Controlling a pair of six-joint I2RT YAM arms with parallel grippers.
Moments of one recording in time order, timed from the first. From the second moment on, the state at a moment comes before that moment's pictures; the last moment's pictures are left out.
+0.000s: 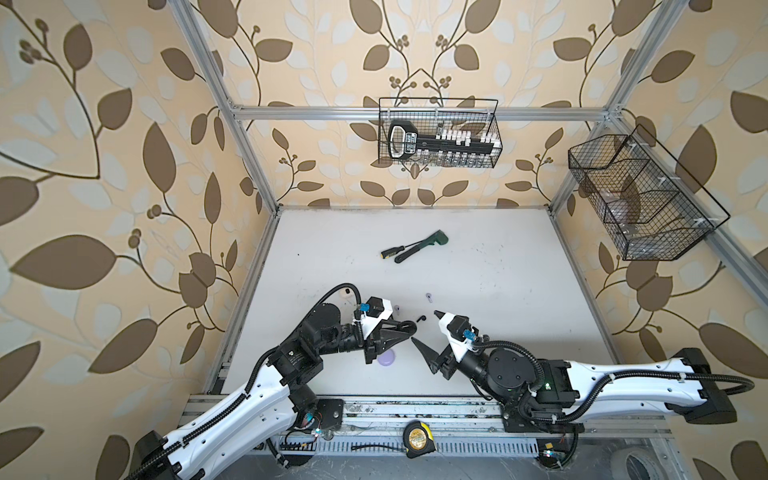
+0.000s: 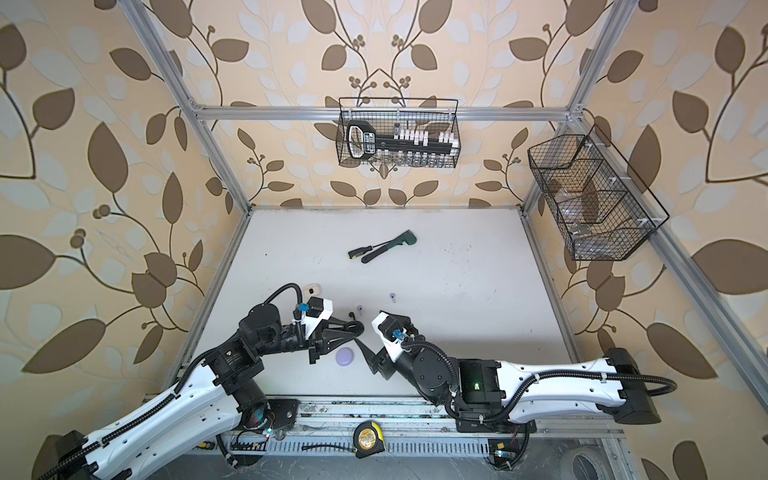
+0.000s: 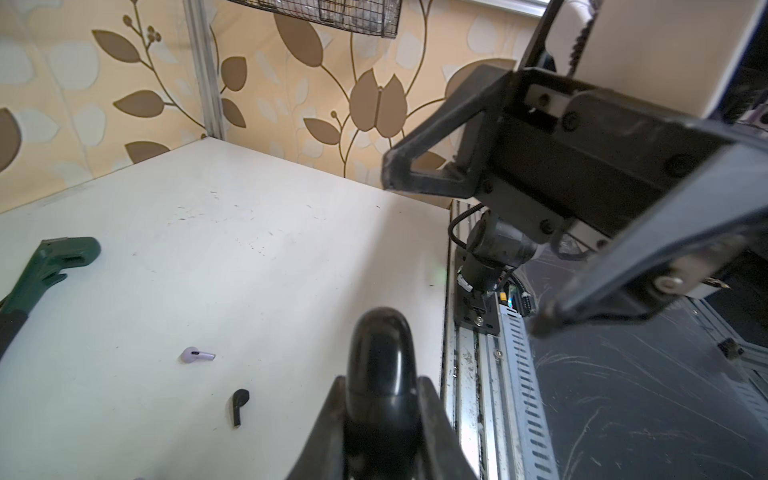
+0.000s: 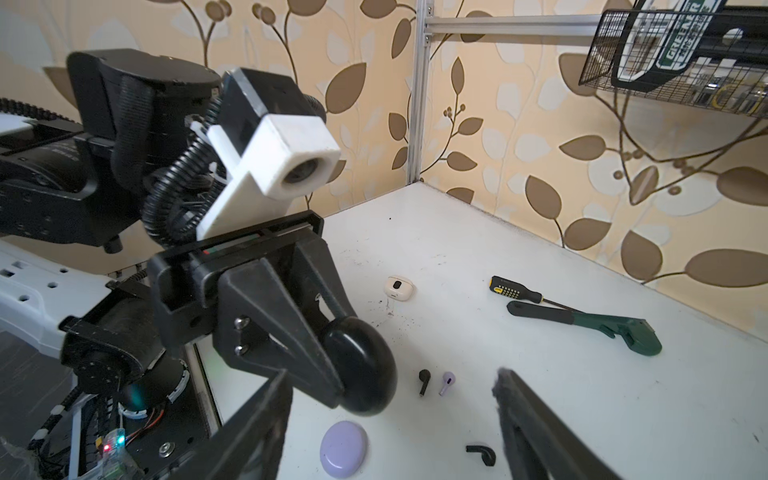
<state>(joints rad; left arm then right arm) -0.71 0.64 0.43 0.03 0.65 -0.06 1.48 0.90 0.63 0.11 0.73 0.08</state>
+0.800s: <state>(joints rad) -0.71 0.64 0.43 0.04 0.71 -0.06 1.42 0.95 0.63 0.10 0.64 0.14</state>
